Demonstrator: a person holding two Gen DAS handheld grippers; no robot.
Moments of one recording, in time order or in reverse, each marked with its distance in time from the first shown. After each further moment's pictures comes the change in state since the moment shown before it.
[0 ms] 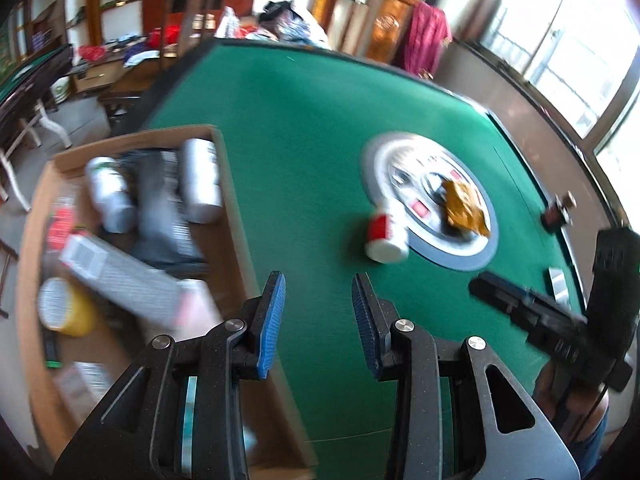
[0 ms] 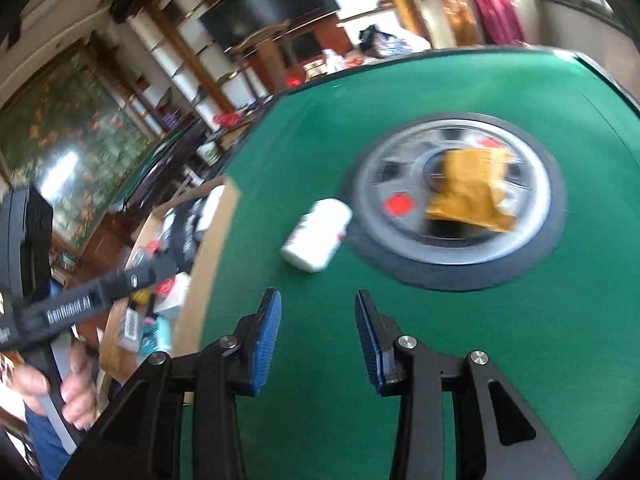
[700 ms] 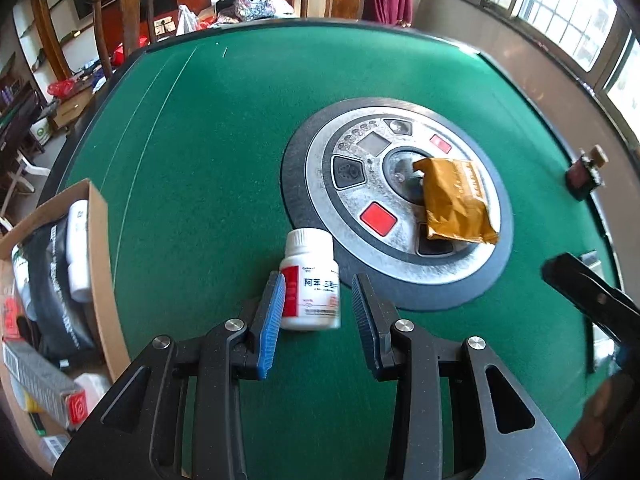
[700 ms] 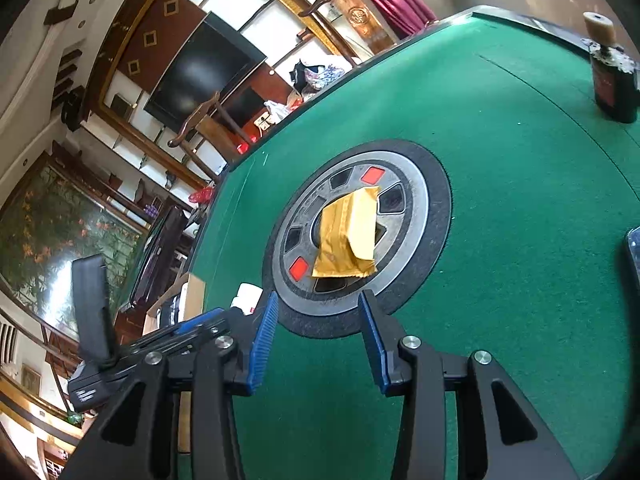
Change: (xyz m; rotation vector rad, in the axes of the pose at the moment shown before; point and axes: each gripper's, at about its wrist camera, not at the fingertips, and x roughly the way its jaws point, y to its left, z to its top) left arm 0.093 -0.082 0.045 0.168 0.103 0.088; right arm -0.041 -0.078 0.015 0.295 -0.138 0.012
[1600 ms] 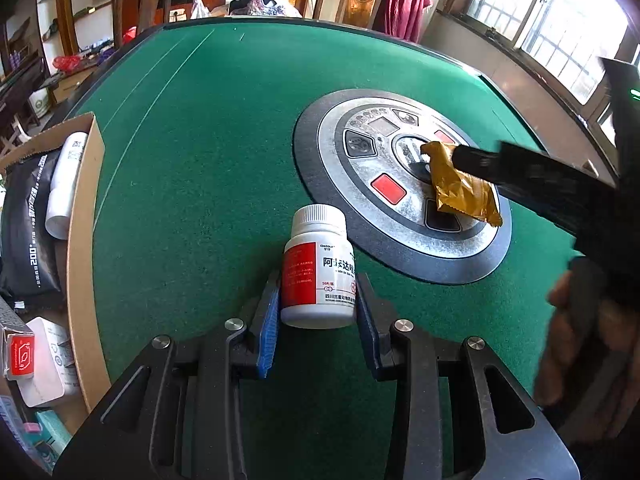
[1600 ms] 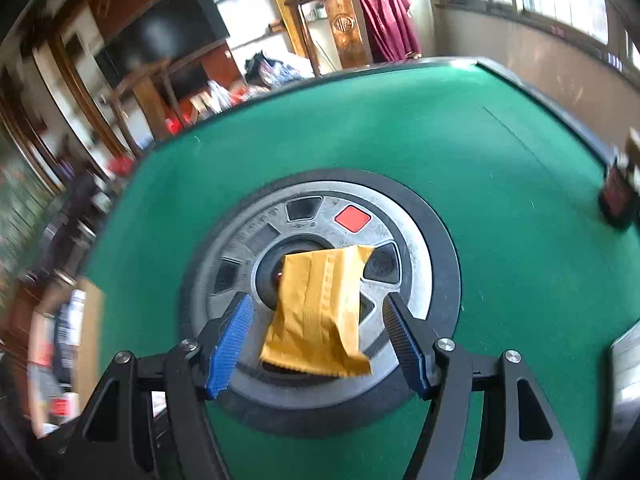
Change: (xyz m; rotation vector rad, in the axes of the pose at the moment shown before) left arm 0.006 0.018 -0.045 -0.113 -0.068 -0.088; right arm 0.094 0.051 0.034 -0.234 -0.011 -0.456
